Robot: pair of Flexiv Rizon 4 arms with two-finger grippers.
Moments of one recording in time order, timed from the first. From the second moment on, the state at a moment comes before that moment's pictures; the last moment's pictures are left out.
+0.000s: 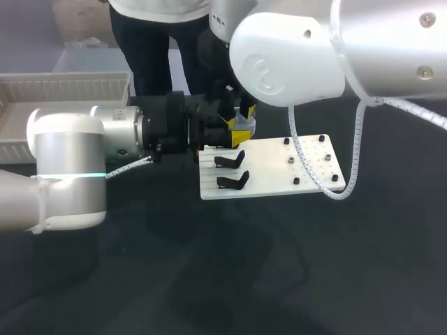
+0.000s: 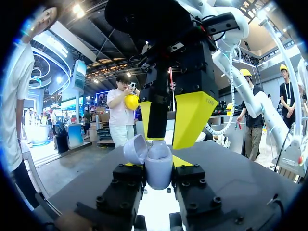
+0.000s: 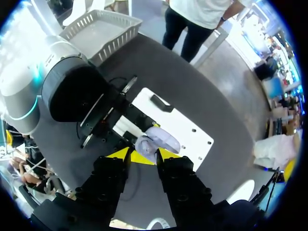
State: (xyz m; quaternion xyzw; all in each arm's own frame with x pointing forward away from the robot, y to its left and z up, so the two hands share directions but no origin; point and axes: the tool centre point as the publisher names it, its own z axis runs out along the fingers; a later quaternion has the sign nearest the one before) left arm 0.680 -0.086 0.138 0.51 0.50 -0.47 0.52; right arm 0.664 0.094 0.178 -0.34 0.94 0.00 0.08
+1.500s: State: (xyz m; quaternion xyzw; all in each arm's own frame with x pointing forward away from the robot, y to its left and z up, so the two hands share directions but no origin) left arm 0.679 -0.086 0.138 0.51 0.49 -0.47 0.52; right arm 0.701 0.085 0.170 -0.28 0.95 0.02 0.12
